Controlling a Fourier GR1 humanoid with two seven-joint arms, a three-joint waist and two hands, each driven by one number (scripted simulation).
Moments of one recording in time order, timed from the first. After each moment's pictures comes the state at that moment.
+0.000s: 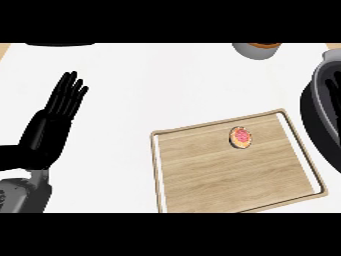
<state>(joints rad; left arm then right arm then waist) -0.18 0.35 -0.17 -1.61 0.38 0.08 -0.11 -0.15 -0.40 -0.05 -1.72 -0.37 -0.26 0.11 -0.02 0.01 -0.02</state>
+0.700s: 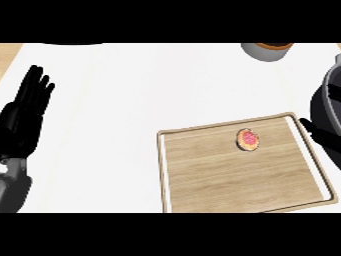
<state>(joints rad) -0.20 0.41 -0.06 -1.59 0.31 0.27 0.11 -0.16 -0.49 -0.08 -1.32 -0.07 -0.22 -0.35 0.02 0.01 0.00</state>
